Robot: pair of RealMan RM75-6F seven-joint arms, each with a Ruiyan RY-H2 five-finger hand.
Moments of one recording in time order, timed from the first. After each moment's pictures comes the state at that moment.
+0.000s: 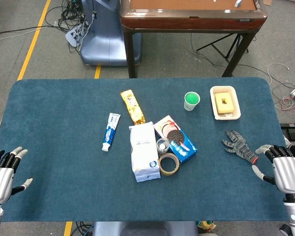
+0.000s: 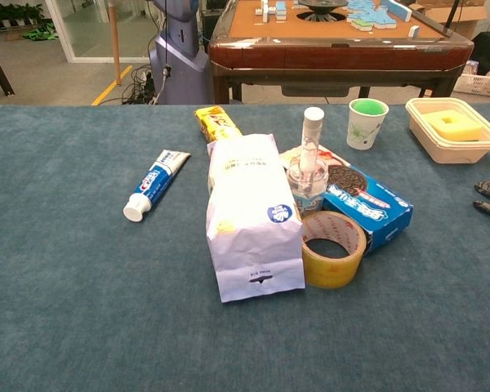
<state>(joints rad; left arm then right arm) -0.08 -1.15 -0.05 -1.62 1.50 1.53 0.18 0.08 -1.13 0.07 -1.57 -1.53 1.52 -0.03</state>
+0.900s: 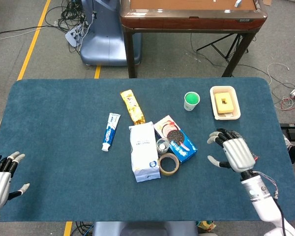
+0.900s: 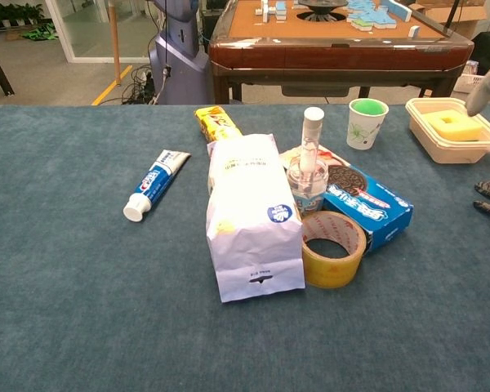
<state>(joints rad) -0.05 -1.10 -0.02 -1.68 1.49 1.53 0.20 0.34 -1.19 0.15 -1.76 -1.47 1.20 -0.10</state>
